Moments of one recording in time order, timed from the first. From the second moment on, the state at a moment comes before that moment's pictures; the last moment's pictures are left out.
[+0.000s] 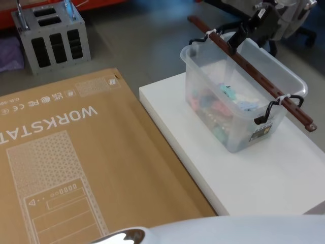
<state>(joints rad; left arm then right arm) -1.47 0.98 1.56 -0.90 0.05 0.15 -1.47 0.99 1.13 -0.82 -1.41 -0.25 0.19 1.42</state>
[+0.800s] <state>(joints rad) -1.47 0.98 1.56 -0.90 0.05 0.15 -1.47 1.04 1.01 -0.90 -1.22 -0.26 0.08 1.48</state>
